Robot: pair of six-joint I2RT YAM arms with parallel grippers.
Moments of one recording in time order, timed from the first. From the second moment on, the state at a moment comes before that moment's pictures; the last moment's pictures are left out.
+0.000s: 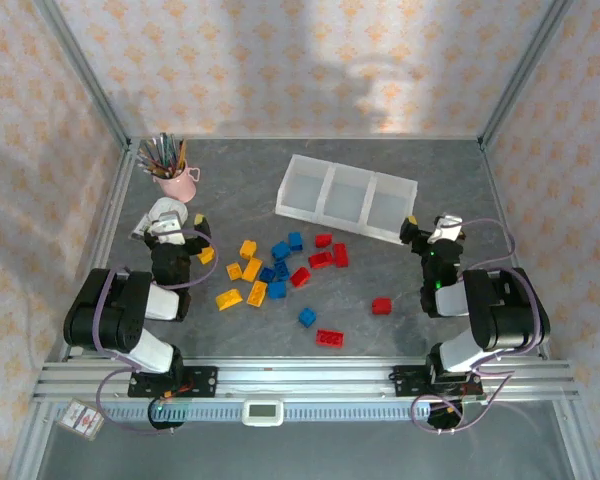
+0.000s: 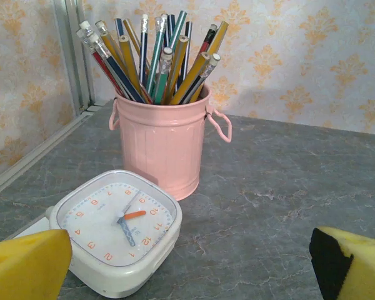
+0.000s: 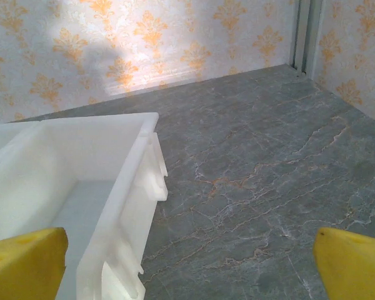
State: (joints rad) left arm 0.00 1.53 0.20 1.22 -0.24 -0.10; right arm 0.03 1.52 0.22 1.11 0.17 0.17
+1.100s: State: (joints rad) left arm 0.00 1.53 0.20 1.22 -0.24 -0.10; right arm 0.03 1.52 0.22 1.11 0.17 0.17
